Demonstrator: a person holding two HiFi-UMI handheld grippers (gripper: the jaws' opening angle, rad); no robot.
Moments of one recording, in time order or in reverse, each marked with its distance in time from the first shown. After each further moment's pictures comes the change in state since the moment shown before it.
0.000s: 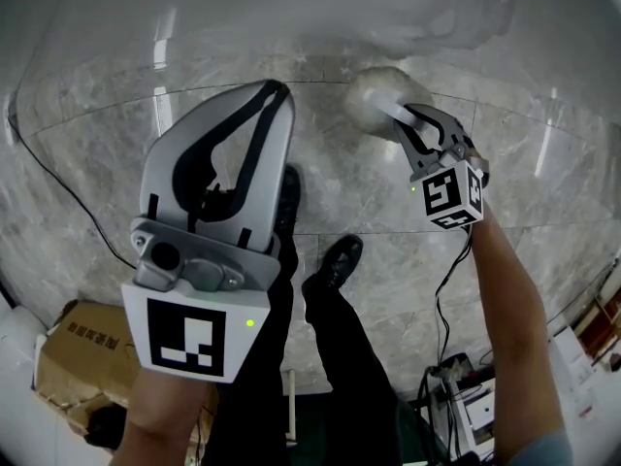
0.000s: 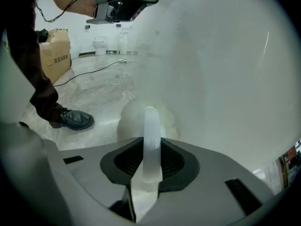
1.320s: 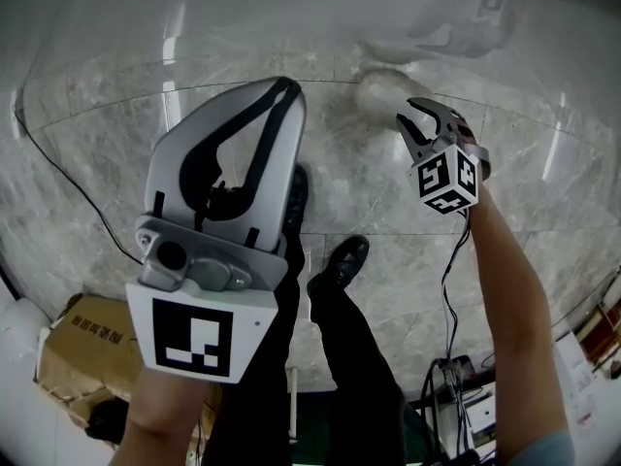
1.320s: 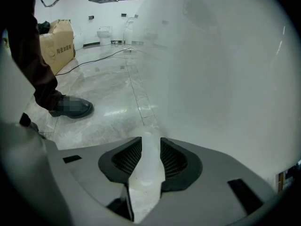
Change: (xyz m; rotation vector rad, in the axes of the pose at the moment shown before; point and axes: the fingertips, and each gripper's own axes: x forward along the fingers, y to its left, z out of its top) left arm 0.003 0.001 0.001 0.027 0.008 -0.004; right arm 0.035 0.004 -0.023 -0.068 0.102 0.040
